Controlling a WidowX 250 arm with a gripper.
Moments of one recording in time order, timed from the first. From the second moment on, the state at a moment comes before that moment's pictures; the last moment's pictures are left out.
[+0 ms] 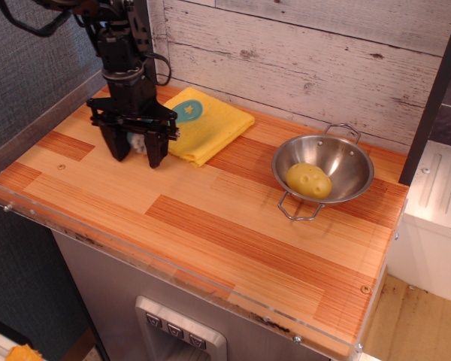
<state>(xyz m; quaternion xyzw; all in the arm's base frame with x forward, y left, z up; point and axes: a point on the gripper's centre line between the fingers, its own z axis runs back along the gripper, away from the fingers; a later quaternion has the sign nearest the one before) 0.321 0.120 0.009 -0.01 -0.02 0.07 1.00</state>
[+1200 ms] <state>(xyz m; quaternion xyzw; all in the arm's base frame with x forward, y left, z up) 0.234 0.097 0.103 -0.02 -0.09 0.11 0.99</state>
